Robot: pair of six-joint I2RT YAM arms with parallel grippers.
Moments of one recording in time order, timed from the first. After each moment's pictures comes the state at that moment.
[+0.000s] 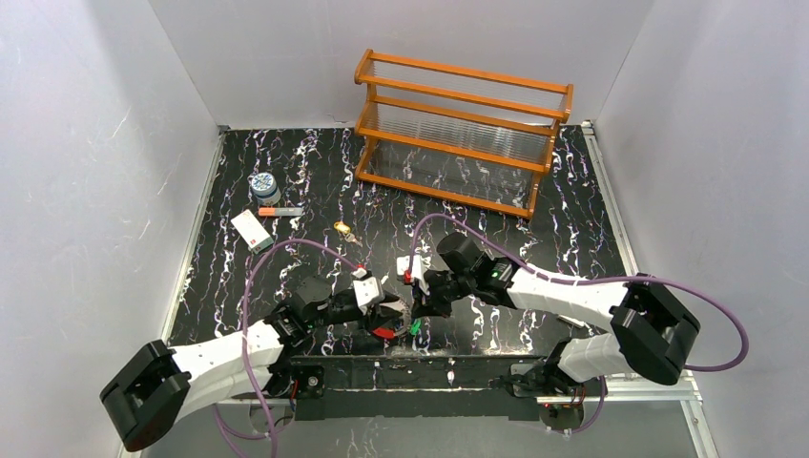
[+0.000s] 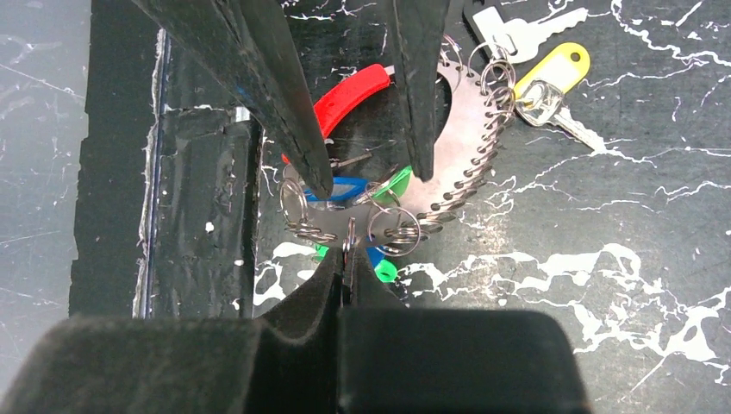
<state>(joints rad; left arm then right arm) -0.84 0.88 0.14 0.53 0.48 0.12 0.96 1.33 0.70 -0.13 -0.62 -0.35</state>
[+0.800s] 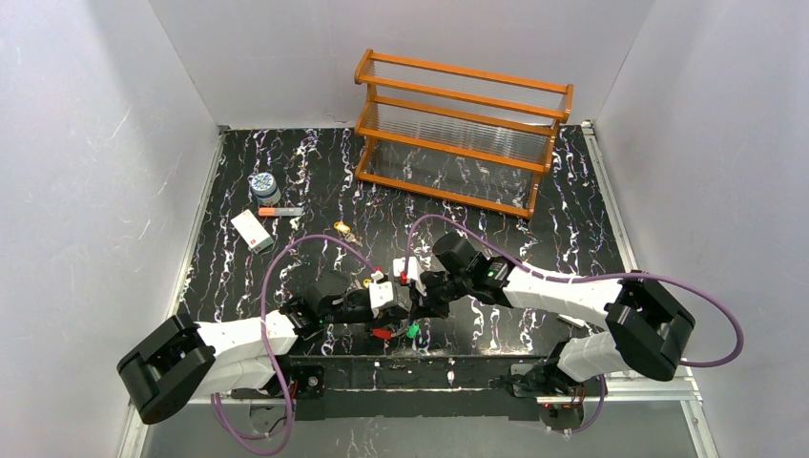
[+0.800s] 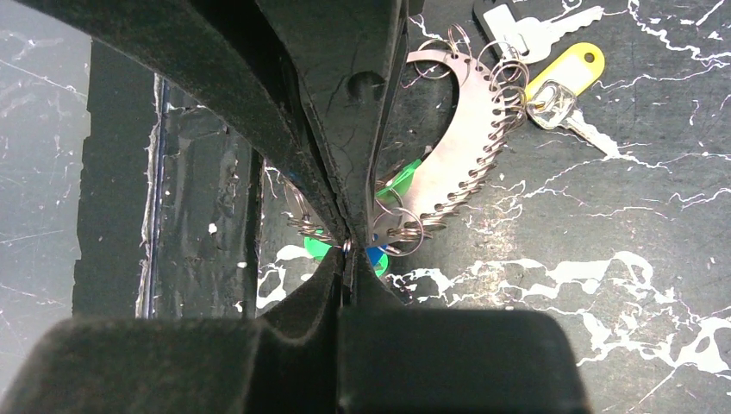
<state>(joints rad) -0.88 1.09 0.20 0.56 0.56 0.17 0.98 1.37 0.72 -0.14 -0.62 -0.35</state>
